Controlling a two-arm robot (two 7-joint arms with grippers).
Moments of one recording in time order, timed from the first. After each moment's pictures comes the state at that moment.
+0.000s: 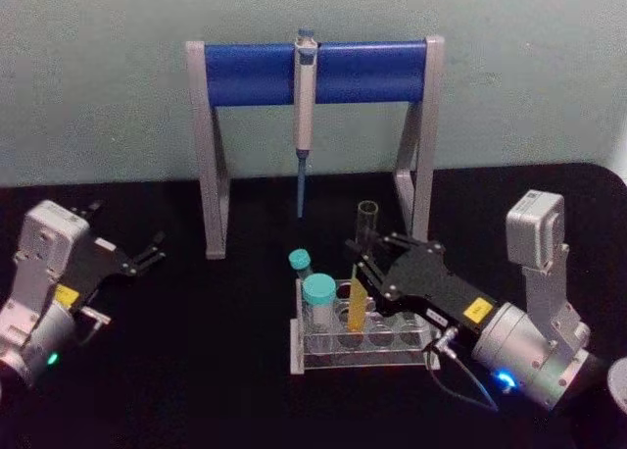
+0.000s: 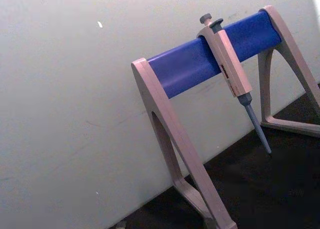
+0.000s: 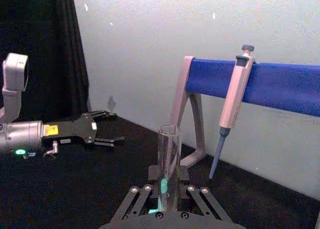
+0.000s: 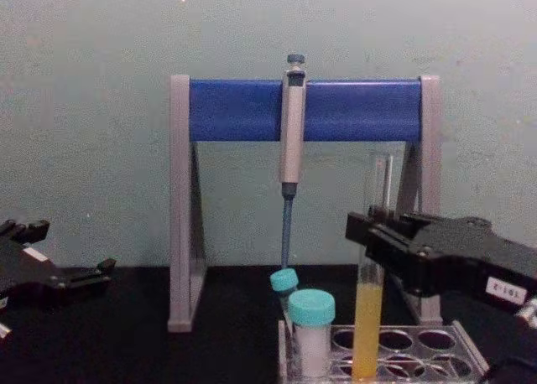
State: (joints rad) left arm -0.20 0.60 0.45 -1.41 -0.25 -0.12 0.03; right arm 0.09 0.40 -0.38 -1.63 0.41 -0.07 0.43
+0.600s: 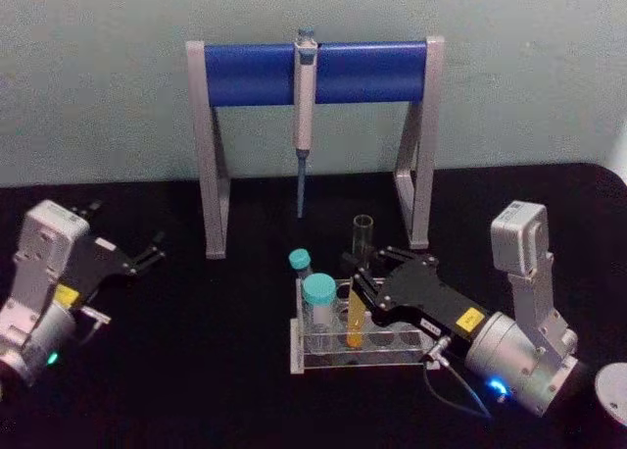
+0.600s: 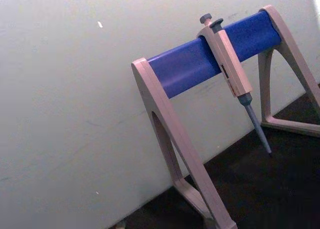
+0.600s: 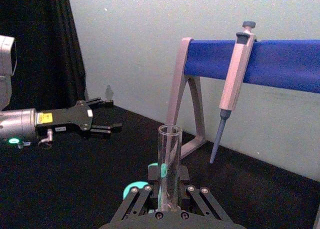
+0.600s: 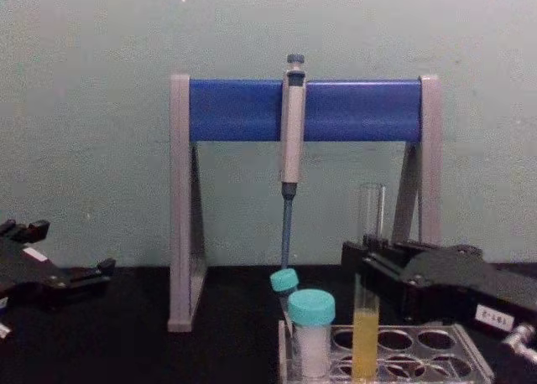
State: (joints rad) left arm -0.20 0.60 0.45 -1.41 -0.25 -0.12 0.03; right arm 0.10 0.39 -0.39 -1.59 0.40 -0.05 0.43
